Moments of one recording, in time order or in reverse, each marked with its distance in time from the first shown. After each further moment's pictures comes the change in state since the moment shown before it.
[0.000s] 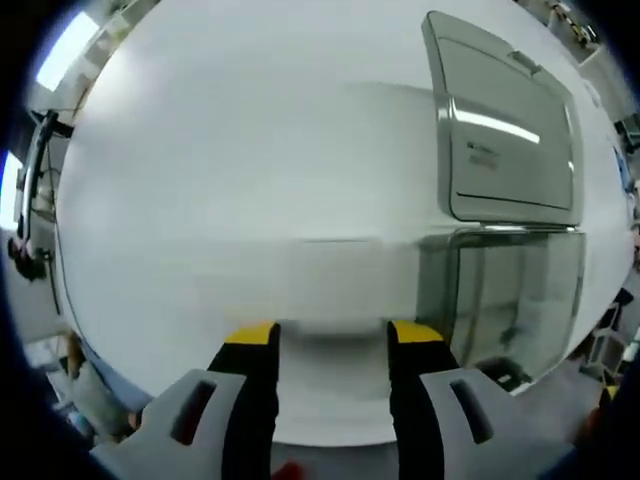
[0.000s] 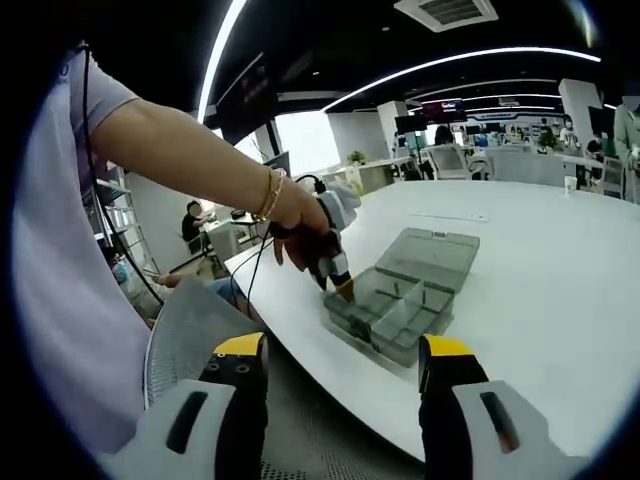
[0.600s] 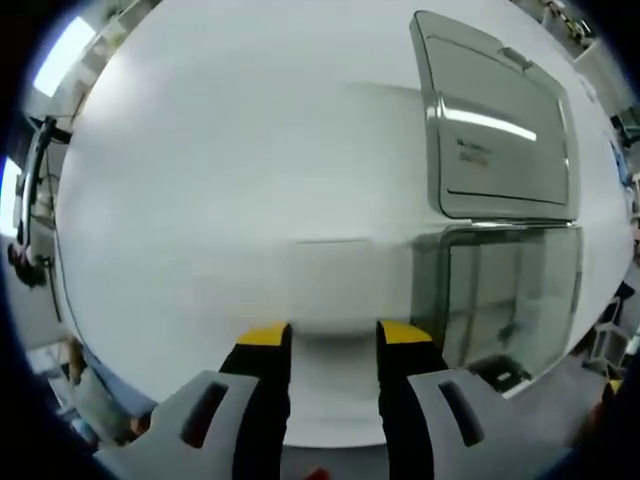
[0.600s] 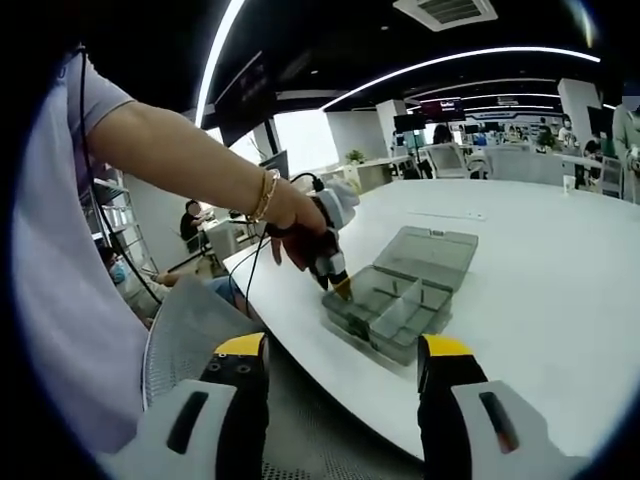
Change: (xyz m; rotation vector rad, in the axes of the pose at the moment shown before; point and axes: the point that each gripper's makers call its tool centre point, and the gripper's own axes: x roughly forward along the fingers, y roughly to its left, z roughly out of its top) left arm -0.001 -0.003 0.001 0.026 -0.019 -0.005; right arm -0.001 -0.001 -0.001 0.001 0.008 -0.009
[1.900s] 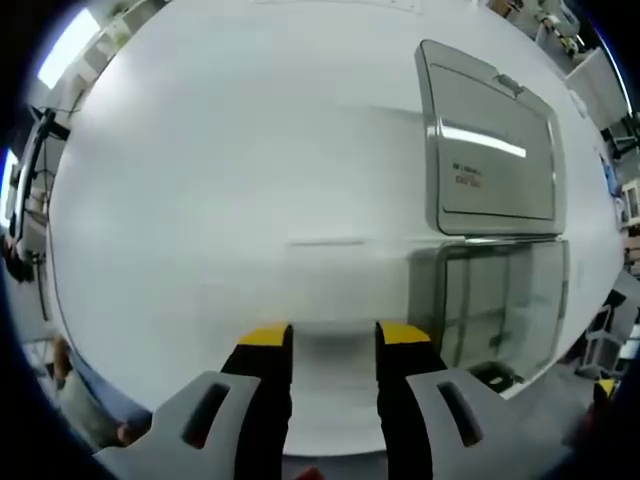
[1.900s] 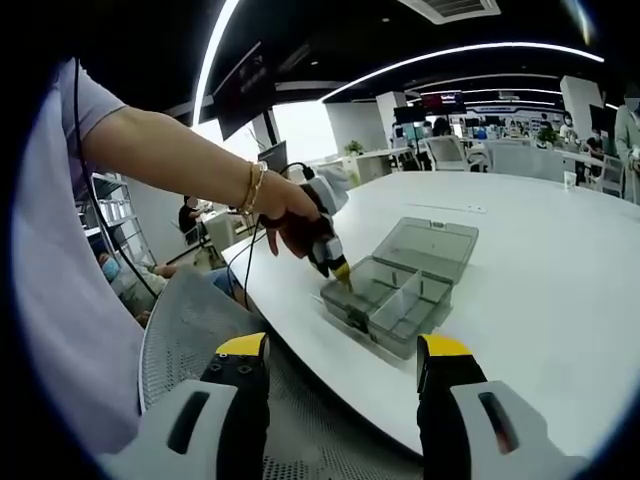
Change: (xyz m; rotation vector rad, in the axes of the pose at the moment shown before) left arm -0.006 0.003 0.011 -0.035 -0.073 -0.061; right arm 0.002 0.000 -0.006 -0.005 0.042 -0.004
